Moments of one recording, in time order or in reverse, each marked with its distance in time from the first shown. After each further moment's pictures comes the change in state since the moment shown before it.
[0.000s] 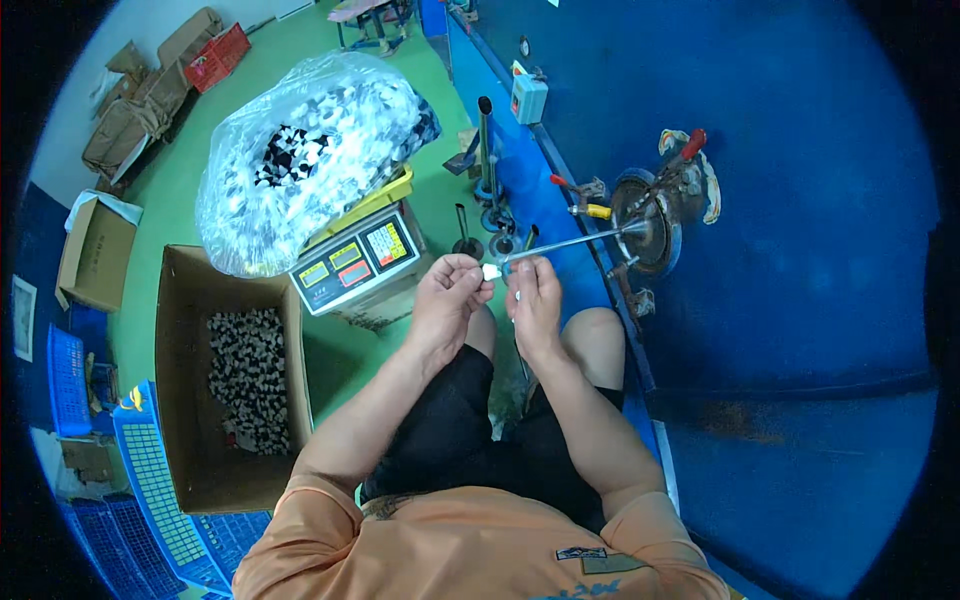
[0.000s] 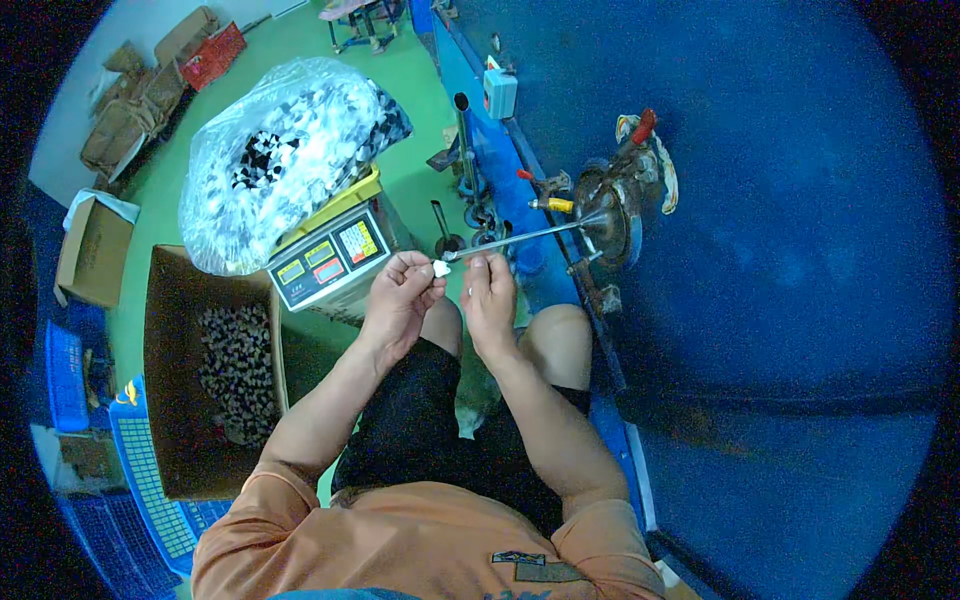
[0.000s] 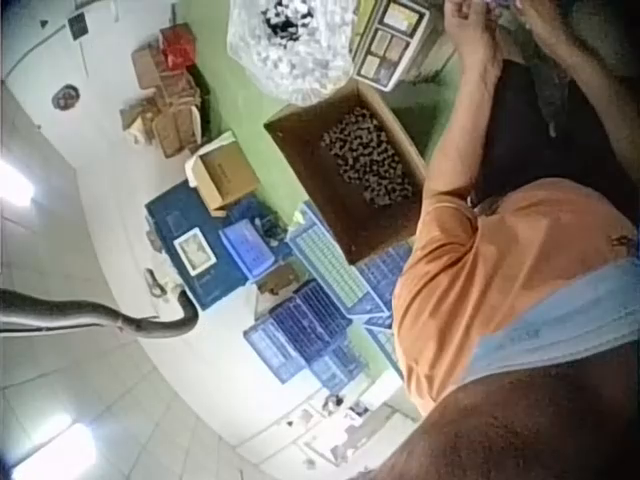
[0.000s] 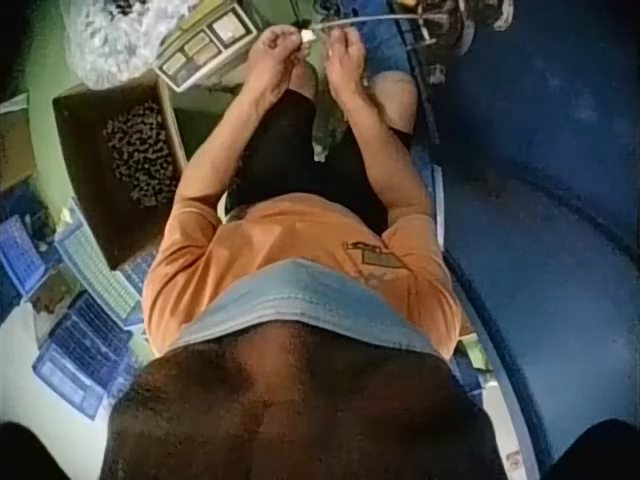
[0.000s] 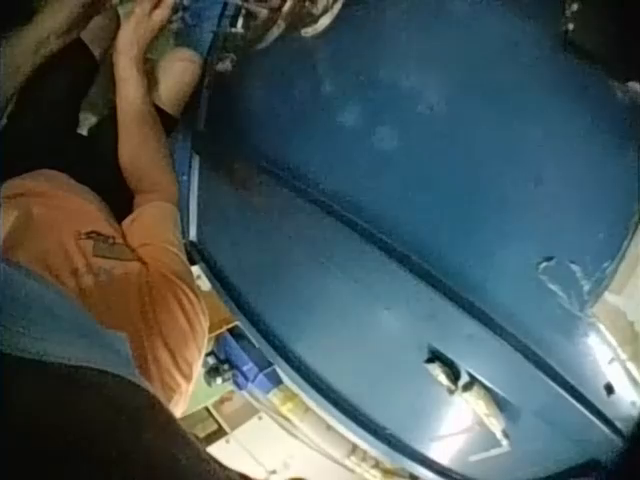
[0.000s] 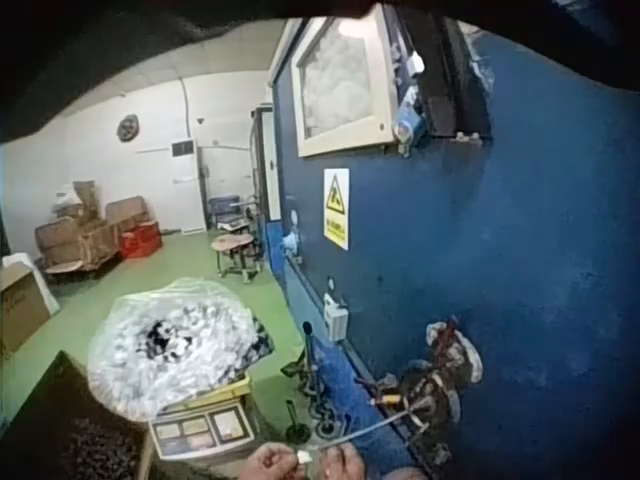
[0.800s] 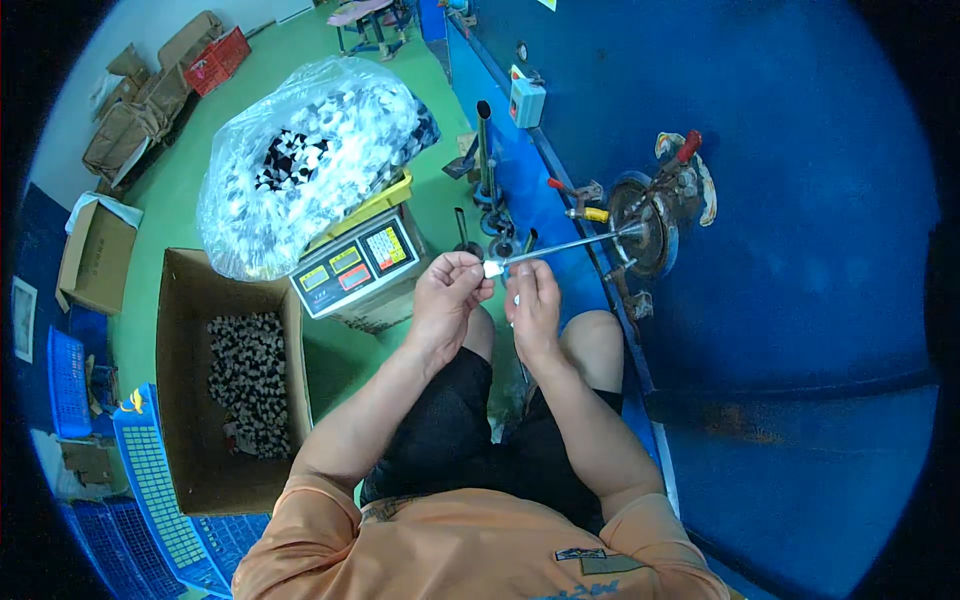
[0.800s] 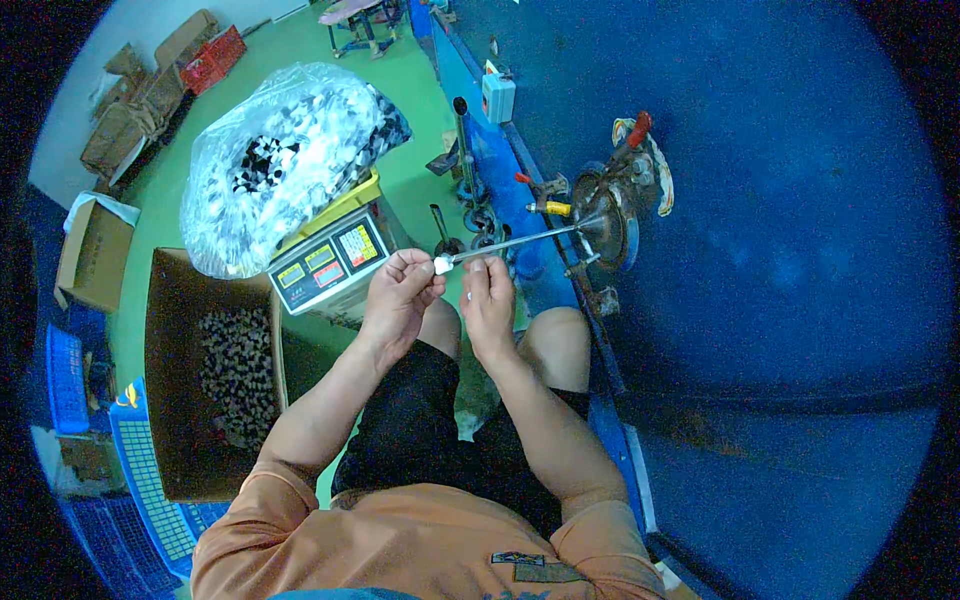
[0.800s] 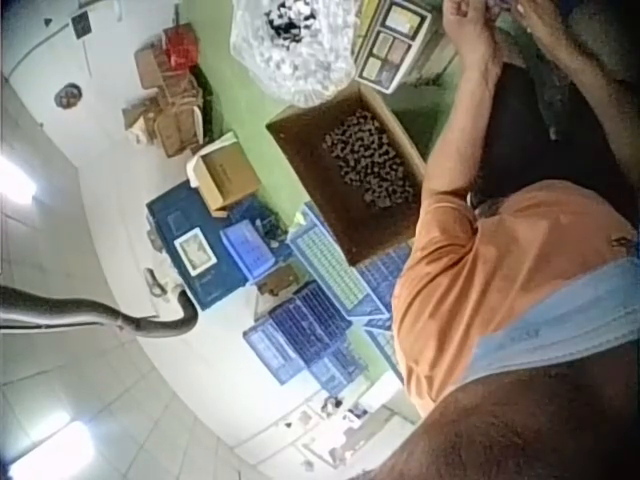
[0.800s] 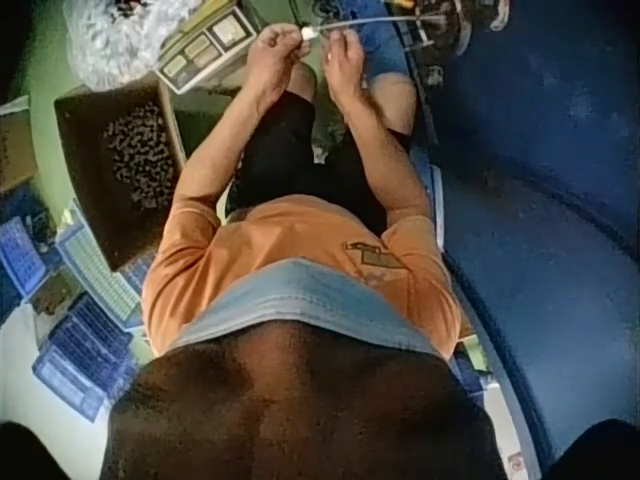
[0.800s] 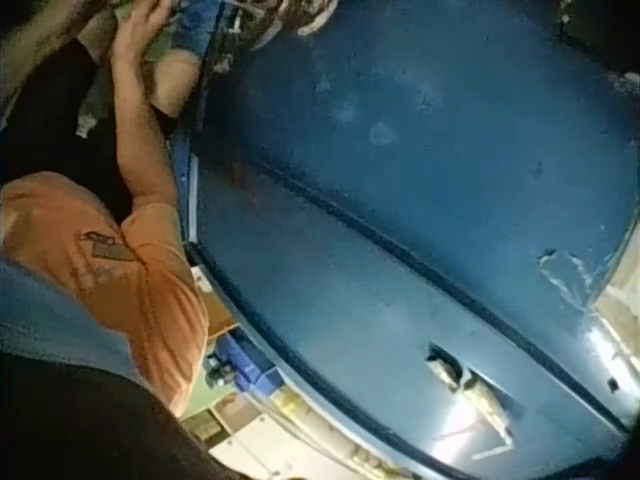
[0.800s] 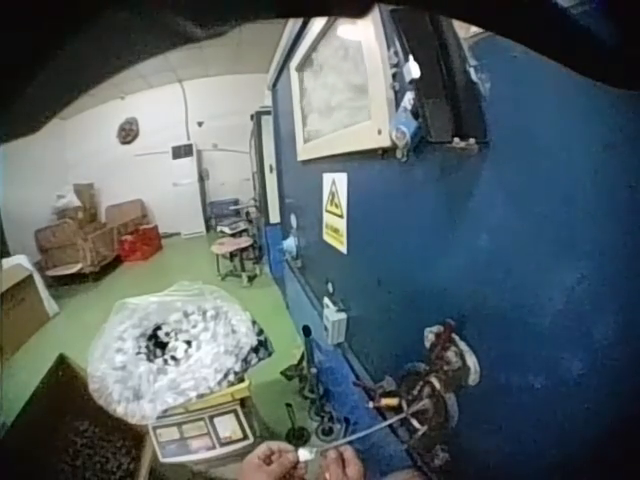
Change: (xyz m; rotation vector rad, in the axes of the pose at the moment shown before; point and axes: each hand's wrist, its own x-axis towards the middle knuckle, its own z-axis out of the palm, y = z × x) left_hand 0.003 0.005 0.007 0.030 0.011 0.022; right_hand -0.002 -0.003 0.001 -0.033 -0.016 -0.035
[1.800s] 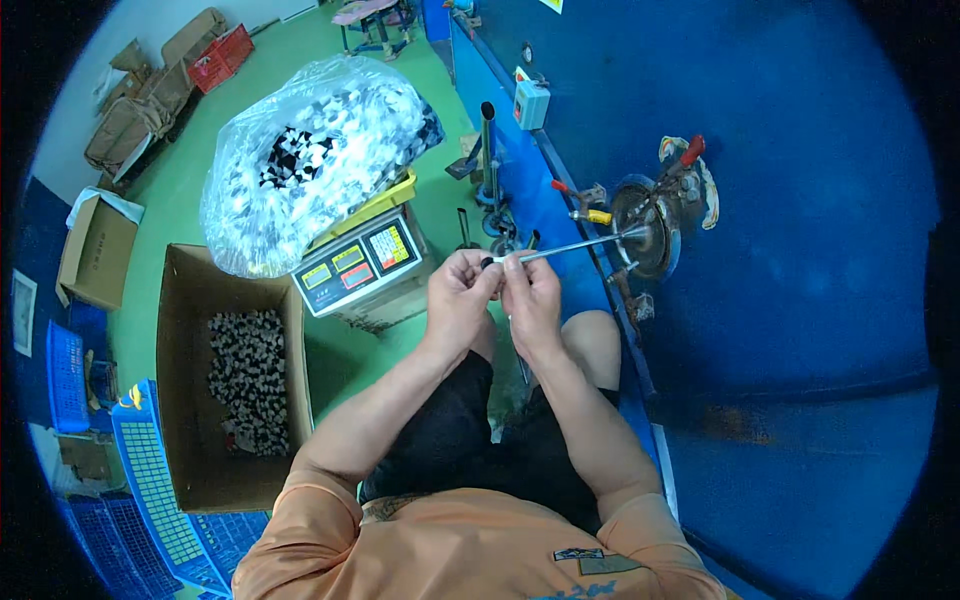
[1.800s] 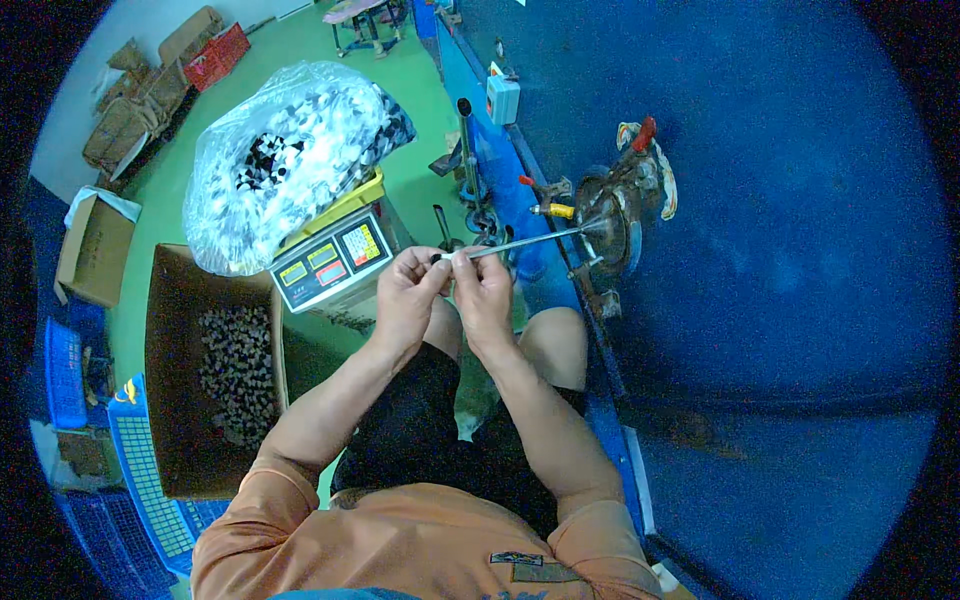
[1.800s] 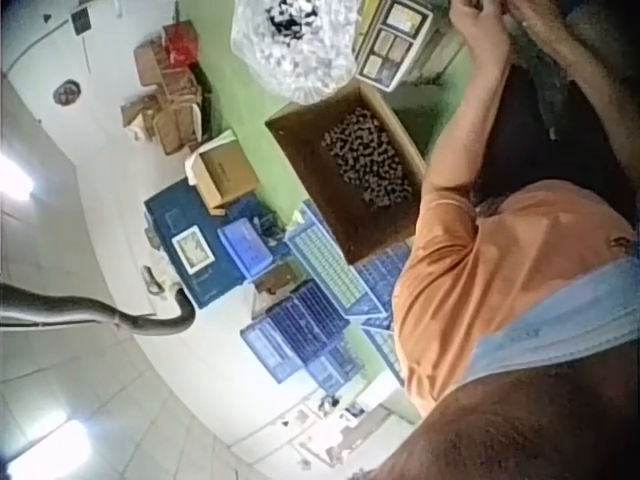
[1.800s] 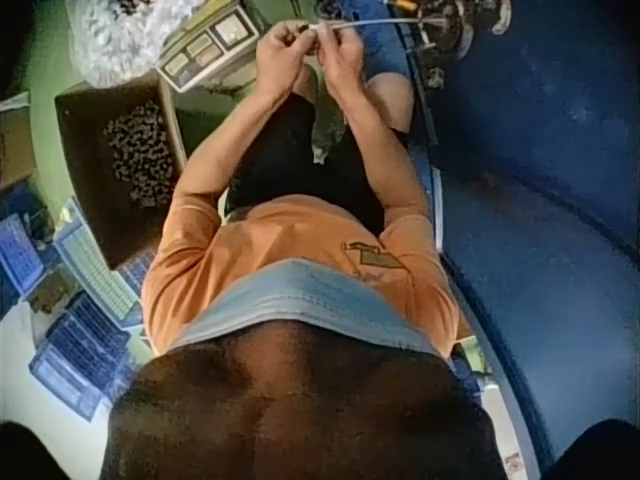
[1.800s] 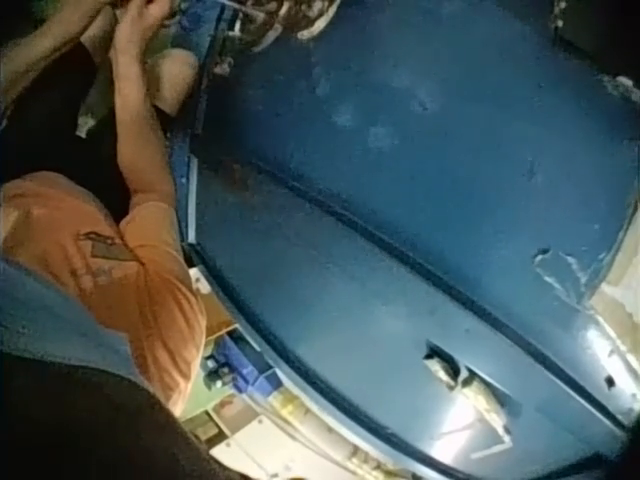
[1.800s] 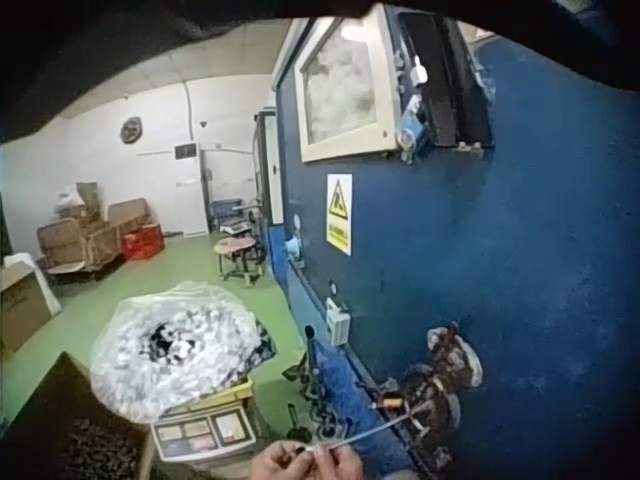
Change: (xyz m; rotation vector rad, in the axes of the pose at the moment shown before) left_hand -0.006 -0.003 0.020 0.361 0.057 0.247; right_hand -0.001 -0.021 0.021 0.099 -0.117 -0.066
